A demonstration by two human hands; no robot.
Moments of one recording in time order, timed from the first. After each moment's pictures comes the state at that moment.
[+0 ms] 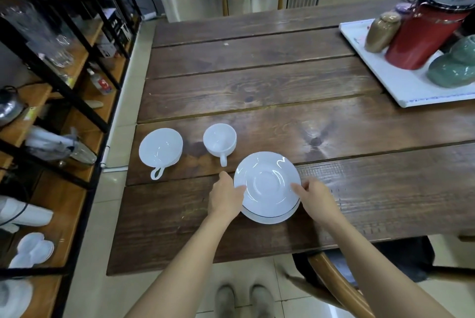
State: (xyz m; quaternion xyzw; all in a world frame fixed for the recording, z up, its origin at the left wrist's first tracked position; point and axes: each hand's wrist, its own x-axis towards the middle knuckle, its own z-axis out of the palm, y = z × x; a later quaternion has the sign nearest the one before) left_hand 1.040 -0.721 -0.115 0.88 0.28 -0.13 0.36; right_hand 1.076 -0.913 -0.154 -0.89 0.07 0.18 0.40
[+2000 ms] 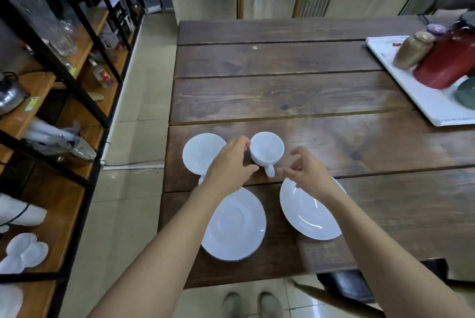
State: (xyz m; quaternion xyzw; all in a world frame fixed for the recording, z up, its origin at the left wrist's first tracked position) left_hand 1.076 -0.594 -0.082 0.92 0.05 -0.03 0.39; right_hand 1.114 -0.786 -0.101 -0.90 -0.03 0.18 0.41
